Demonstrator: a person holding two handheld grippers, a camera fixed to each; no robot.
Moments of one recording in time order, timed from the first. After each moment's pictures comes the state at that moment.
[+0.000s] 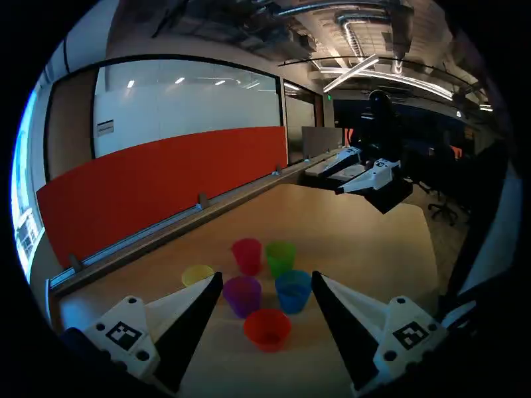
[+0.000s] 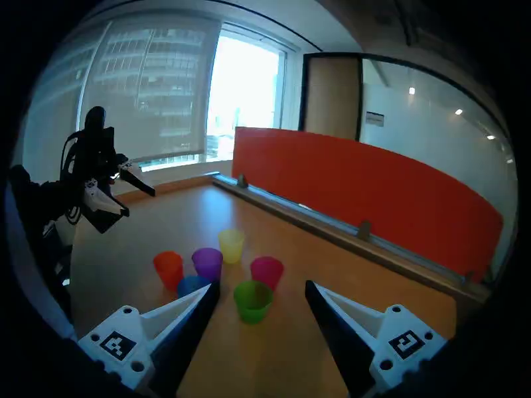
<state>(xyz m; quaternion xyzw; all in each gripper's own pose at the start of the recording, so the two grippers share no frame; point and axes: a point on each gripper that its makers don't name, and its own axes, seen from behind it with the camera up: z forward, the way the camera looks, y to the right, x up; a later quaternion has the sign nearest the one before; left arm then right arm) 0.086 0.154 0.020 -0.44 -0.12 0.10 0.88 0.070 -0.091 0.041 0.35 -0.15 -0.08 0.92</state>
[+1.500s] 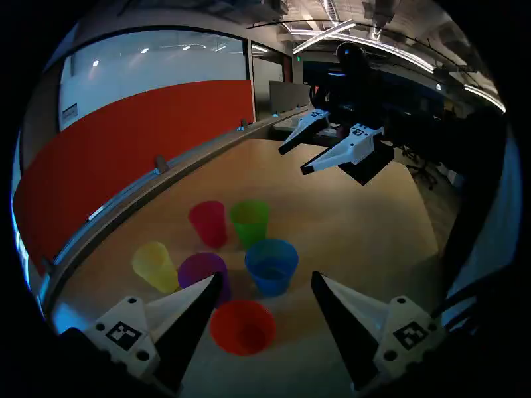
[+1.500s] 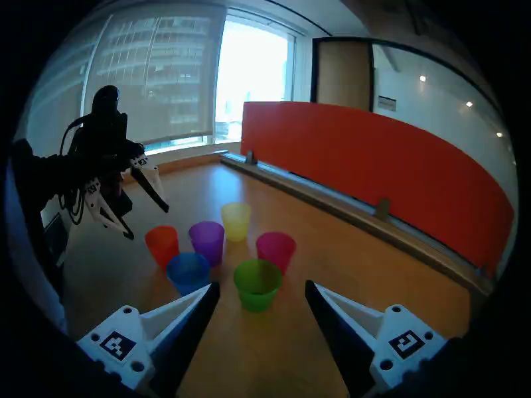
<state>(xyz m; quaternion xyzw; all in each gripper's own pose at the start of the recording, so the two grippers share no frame) 0.003 0.211 0.025 -0.50 -0.21 0.16 0.82 0.004 -0.103 0.063 0.37 -0.19 -0.09 0.90</state>
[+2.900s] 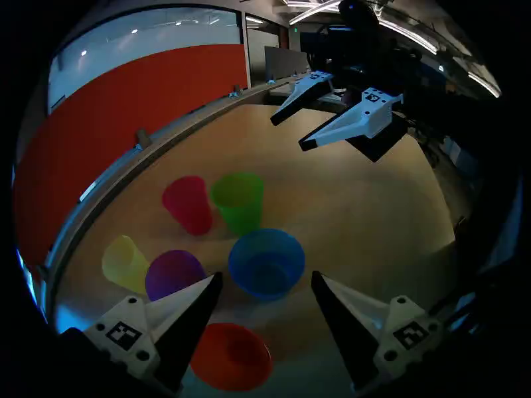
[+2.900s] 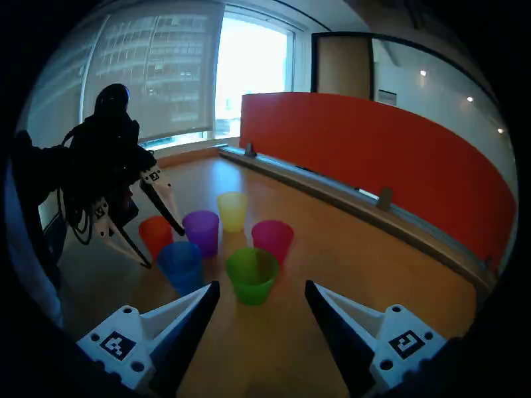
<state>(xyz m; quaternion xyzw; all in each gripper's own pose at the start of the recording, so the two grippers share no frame) -0.055 0.261 0.044 -0.49 -0.27 0.22 0.80 -0.020 -0.098 0.071 0.38 -0.20 -0.09 0.90</state>
